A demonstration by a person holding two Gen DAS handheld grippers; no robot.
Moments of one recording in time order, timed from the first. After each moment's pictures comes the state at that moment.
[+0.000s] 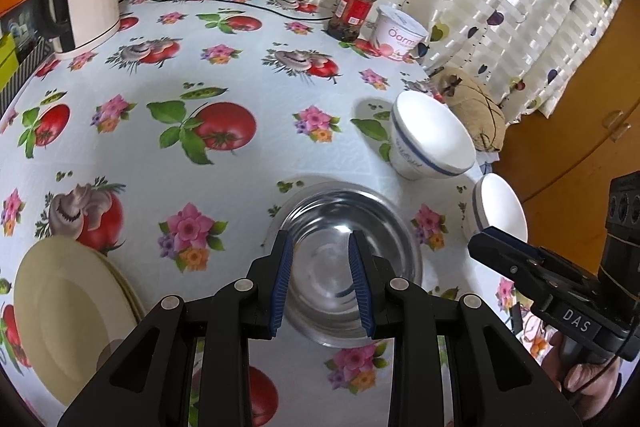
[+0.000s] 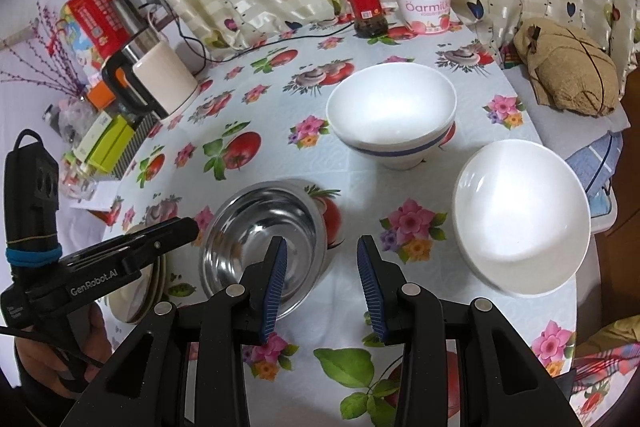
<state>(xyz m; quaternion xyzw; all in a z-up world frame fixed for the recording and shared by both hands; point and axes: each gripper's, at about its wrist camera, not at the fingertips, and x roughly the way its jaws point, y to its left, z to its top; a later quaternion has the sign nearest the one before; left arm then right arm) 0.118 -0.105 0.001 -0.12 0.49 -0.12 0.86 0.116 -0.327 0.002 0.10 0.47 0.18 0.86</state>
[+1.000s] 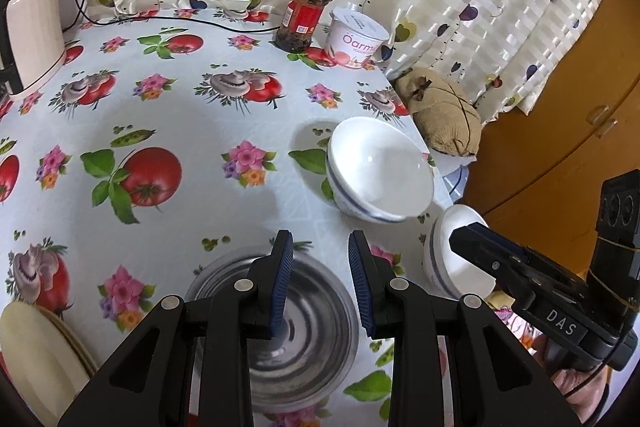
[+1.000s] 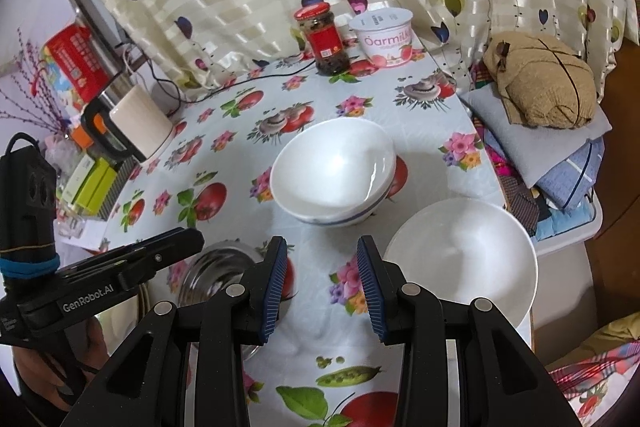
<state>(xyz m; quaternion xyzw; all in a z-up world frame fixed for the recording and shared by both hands) 0.169 -0.158 0.017 -0.12 0.48 -0.16 0.85 0.146 -0.369 0.019 0.13 0.44 0.13 0.88</state>
